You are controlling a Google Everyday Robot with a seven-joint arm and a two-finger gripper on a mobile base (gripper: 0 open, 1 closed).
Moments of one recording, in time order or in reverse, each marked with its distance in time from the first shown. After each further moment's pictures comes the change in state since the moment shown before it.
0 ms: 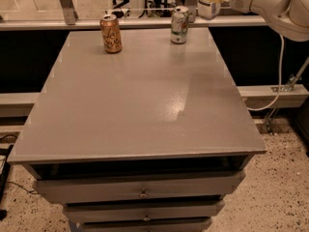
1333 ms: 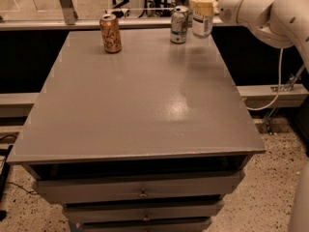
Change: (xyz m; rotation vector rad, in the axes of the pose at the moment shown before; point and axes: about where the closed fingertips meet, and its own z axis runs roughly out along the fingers) arm 0.087 -0.007 0.027 0.044 0.123 0.260
